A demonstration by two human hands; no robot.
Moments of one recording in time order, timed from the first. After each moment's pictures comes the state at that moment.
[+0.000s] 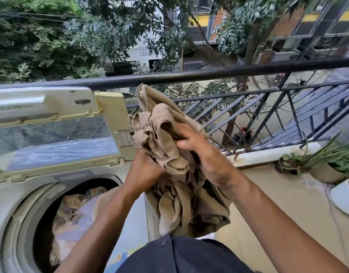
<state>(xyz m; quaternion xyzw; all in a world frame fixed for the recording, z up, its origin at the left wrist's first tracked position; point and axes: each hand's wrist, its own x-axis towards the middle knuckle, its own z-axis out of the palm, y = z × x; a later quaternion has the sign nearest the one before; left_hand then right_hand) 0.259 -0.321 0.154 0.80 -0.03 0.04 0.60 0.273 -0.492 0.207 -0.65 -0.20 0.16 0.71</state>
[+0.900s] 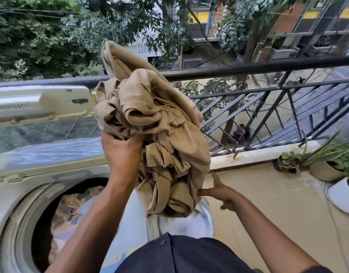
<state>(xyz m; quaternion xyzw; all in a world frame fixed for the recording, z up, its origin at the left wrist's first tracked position) 0.274 -0.310 0.189 0.65 0.14 0.29 0.69 0.286 -0.577 0.021 -0.77 0.18 0.39 0.47</state>
